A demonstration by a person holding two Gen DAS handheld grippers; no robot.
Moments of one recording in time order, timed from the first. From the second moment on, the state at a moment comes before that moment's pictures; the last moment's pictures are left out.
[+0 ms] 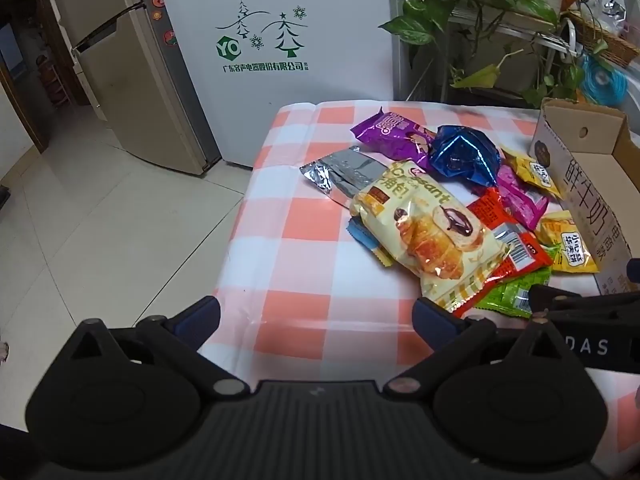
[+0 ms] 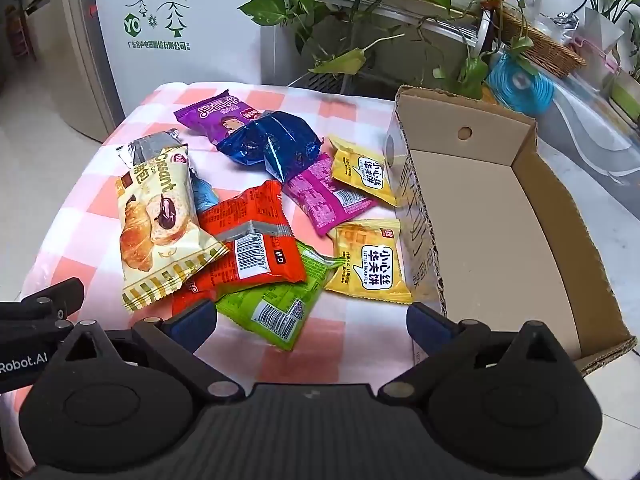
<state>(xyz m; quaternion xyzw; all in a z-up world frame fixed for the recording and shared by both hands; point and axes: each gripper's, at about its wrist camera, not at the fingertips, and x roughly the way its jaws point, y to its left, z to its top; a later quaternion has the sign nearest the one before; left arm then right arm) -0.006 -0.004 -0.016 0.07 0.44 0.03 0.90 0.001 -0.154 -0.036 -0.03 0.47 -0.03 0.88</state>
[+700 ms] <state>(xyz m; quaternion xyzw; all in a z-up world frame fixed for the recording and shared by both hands) -0.005 -0.005 -0.018 0.07 0.44 0.04 0.90 0.003 -0.155 -0.037 -0.03 0.46 -0.03 0.89</state>
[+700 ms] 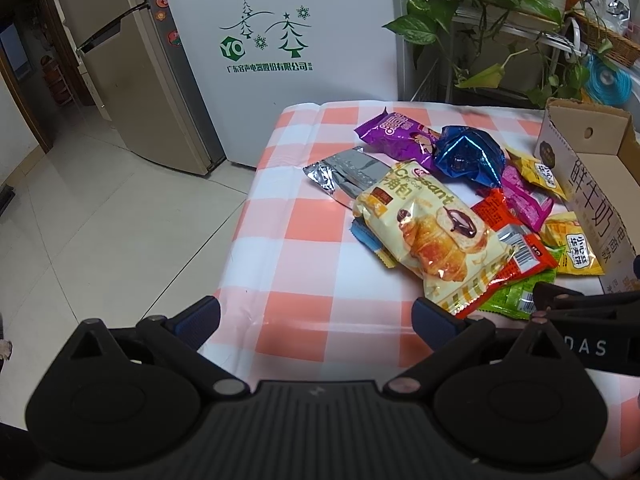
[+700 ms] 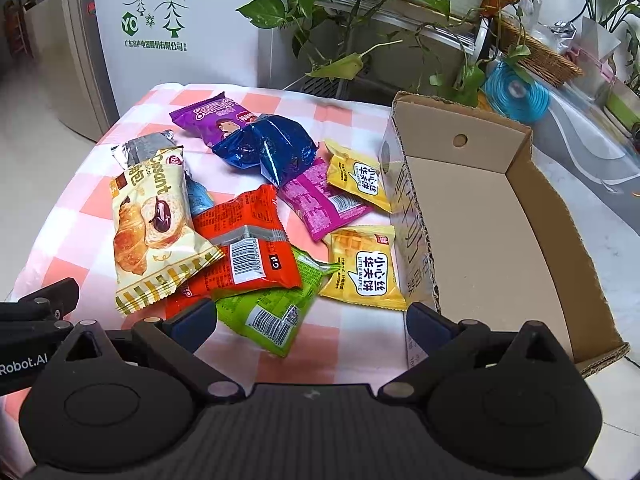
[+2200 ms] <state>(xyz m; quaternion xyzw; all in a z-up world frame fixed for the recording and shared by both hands) 0.016 0.000 -0.009 0.01 0.44 0.02 0.90 0.011 -0.173 -0.023 -0.01 0.46 0.00 0.89</state>
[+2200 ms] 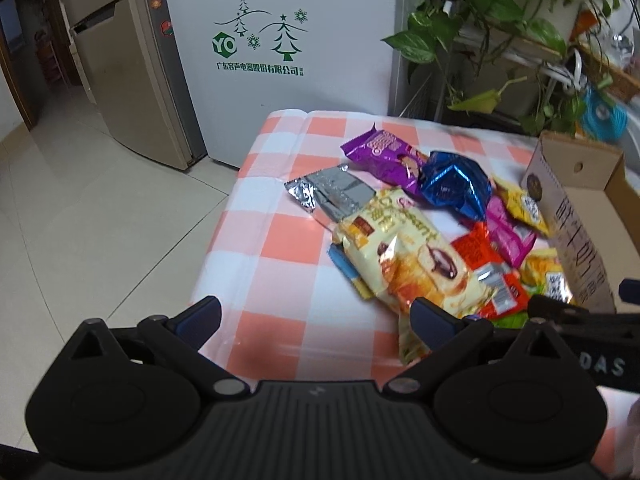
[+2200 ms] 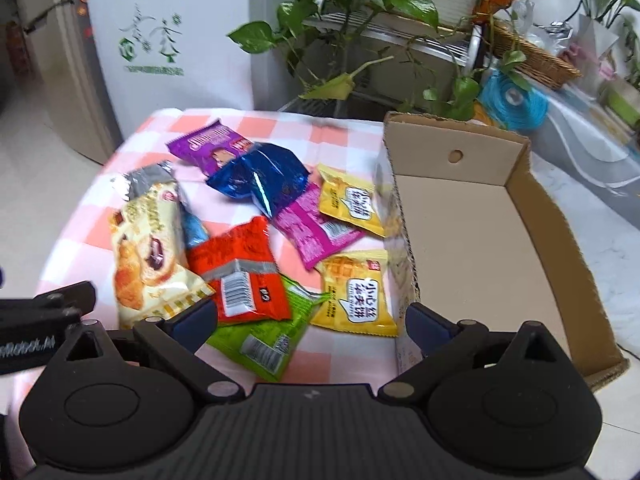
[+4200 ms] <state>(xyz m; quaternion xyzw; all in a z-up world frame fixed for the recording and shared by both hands) 0.041 0.037 -0.045 -0.07 0.46 -0.01 0.89 0.017 -0.142 -0.056 -0.09 0.47 0.36 0.80</state>
